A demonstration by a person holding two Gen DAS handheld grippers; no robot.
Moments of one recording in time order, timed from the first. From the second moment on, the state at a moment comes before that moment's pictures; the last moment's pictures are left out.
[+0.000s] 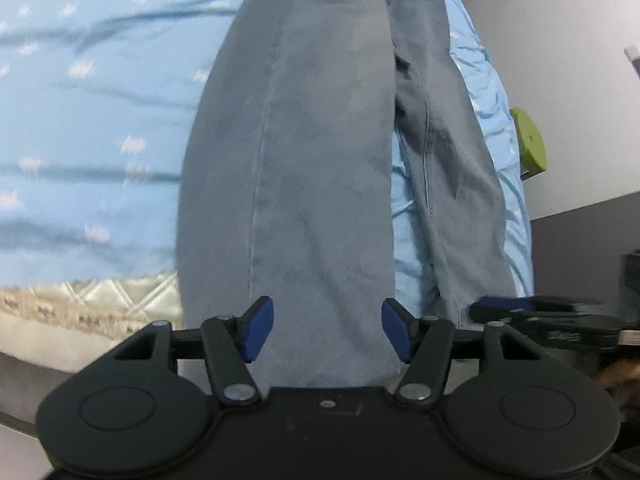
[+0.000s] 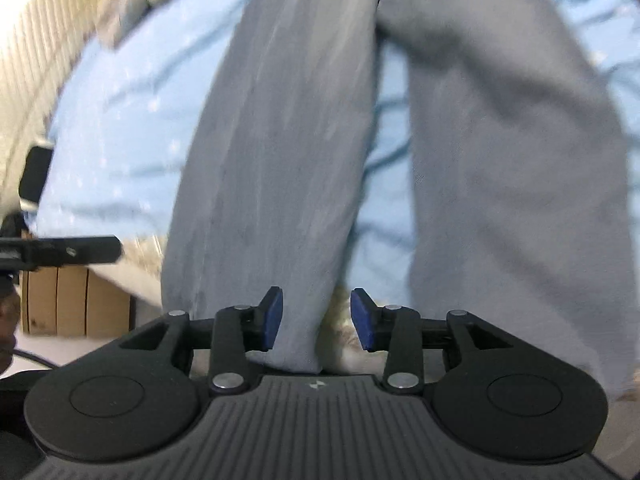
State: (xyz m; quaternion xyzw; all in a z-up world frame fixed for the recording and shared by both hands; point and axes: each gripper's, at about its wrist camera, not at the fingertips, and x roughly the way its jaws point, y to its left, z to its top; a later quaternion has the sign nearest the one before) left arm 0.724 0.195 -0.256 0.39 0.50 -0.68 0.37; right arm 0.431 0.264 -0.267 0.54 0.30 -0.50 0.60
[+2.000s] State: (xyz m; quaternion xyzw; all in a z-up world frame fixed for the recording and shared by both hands) left arm 0.323 0.350 -0.173 0.11 0.55 -0.48 0.67; right arm 0.095 0.203 -0.150 0.25 0.36 -0.36 0.82
